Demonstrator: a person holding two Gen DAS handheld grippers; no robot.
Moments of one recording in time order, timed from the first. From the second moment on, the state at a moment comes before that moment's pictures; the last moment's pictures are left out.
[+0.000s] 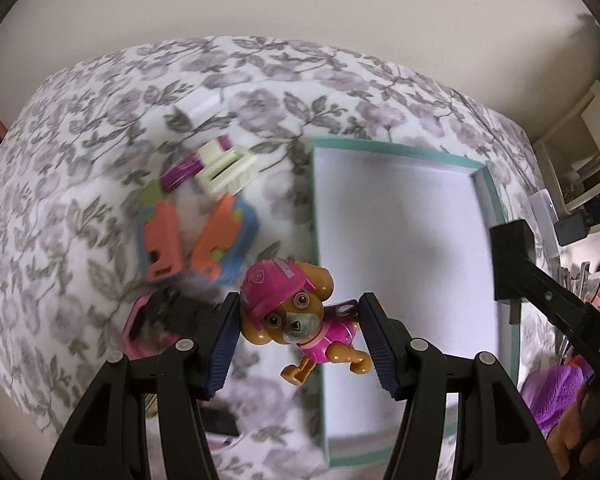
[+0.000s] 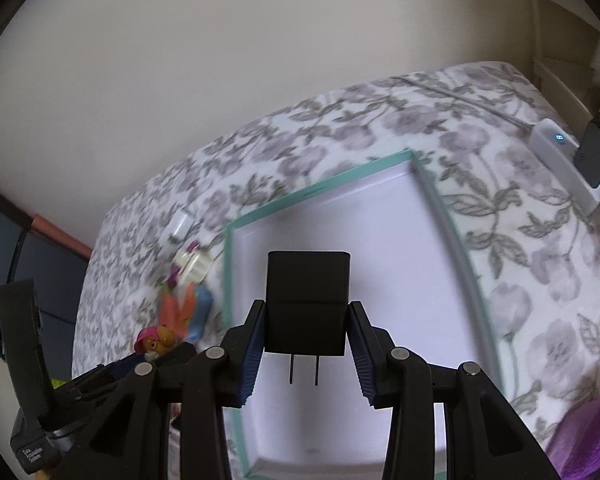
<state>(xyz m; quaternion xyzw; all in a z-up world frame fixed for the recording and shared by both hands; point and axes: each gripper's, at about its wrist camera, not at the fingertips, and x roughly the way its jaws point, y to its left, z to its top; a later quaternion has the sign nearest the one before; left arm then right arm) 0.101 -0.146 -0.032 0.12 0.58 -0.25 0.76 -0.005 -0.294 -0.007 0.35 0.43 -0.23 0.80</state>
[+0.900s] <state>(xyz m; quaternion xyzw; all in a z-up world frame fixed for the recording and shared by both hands) 0.124 -0.242 -0.090 0.12 0.57 -0.28 0.76 0.001 -0.341 -0.066 0.31 0.48 -0.28 0.77</state>
